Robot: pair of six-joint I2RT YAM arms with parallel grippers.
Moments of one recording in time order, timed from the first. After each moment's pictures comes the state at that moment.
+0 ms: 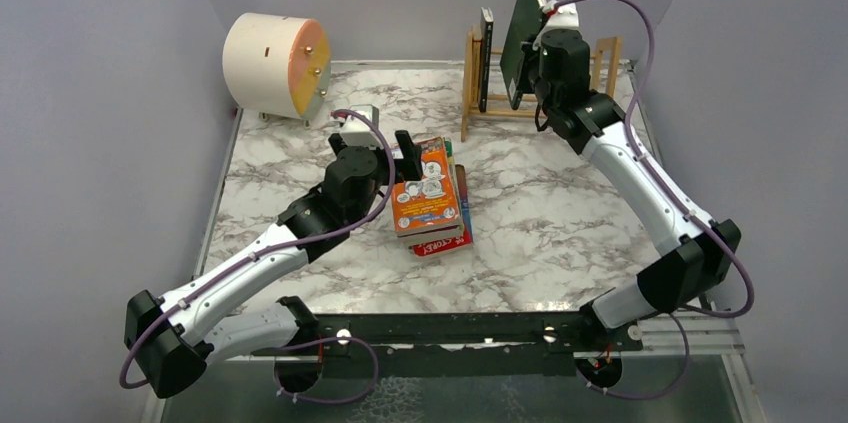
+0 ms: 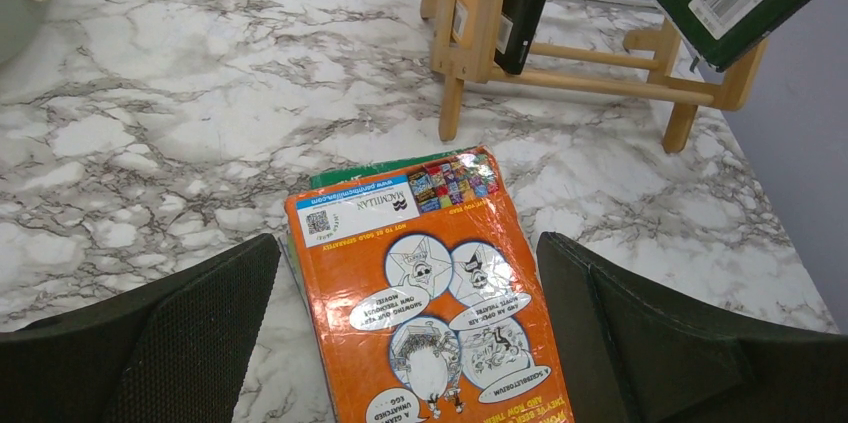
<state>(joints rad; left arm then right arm) -0.81 1.01 0.88 -0.10 -0.52 -0.47 0.46 1.48 1.54 -0.32 0.38 0.19</state>
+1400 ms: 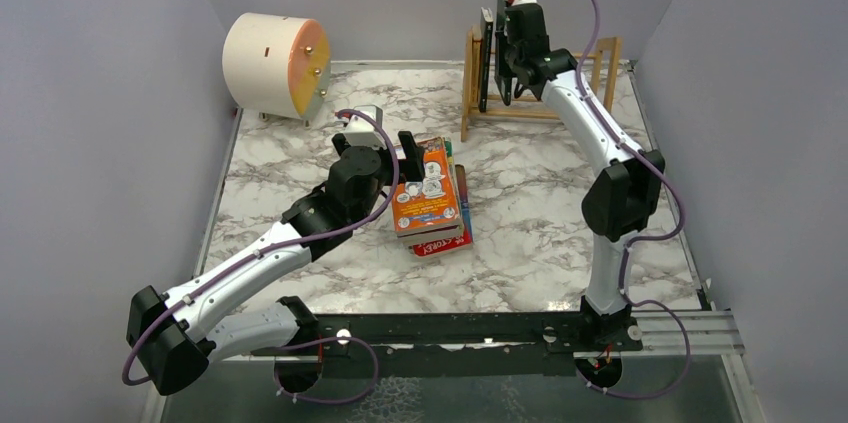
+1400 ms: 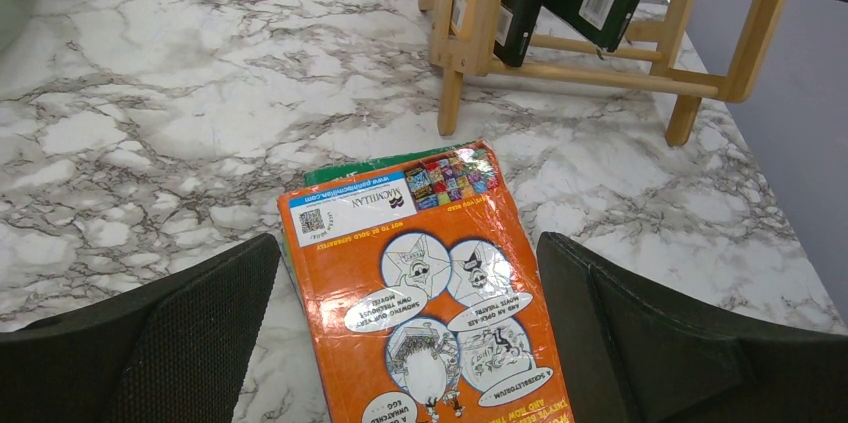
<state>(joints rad) -0.81 1.04 0.87 -0.09 -0.51 -0.47 0.38 2.00 2.04 -0.57 0.32 0.11</state>
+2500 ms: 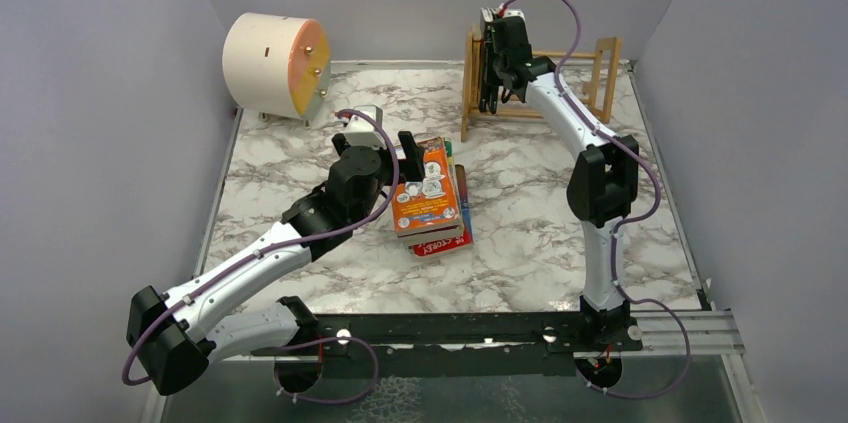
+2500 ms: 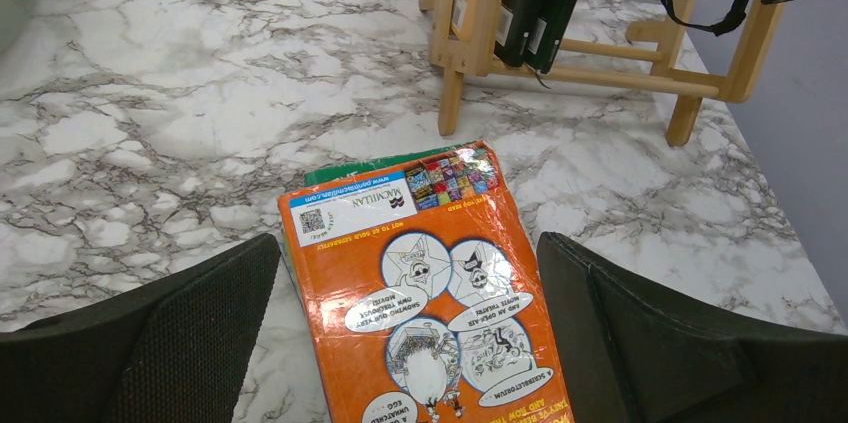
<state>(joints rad) -0.81 1.04 0.87 -0.09 -0.51 -0.46 0.38 2.16 2.05 -0.49 0.29 0.21</state>
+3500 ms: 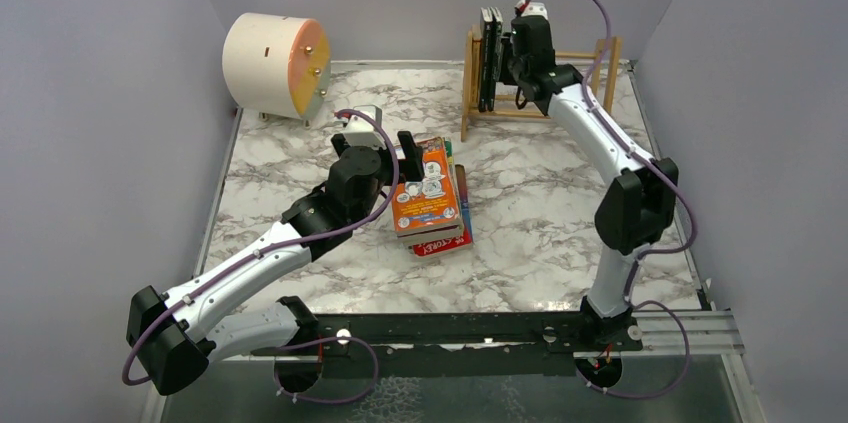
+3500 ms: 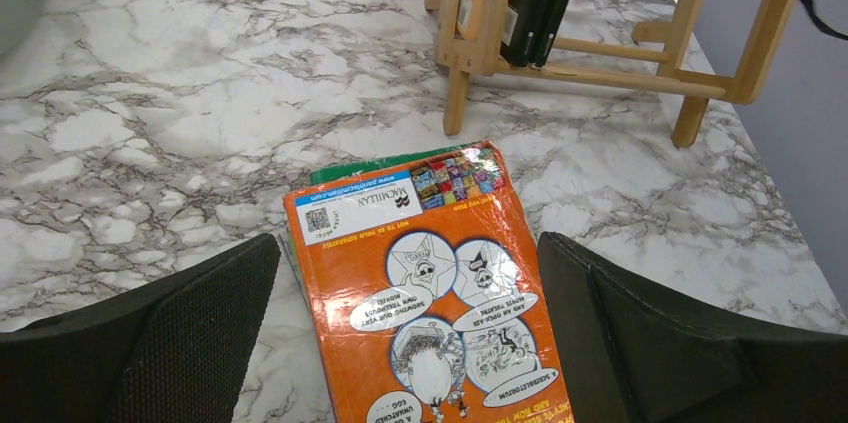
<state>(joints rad) -0.81 1.04 0.87 -0.09 -0.51 -0.46 0.38 1.93 1.85 -0.41 0.29 0.24</state>
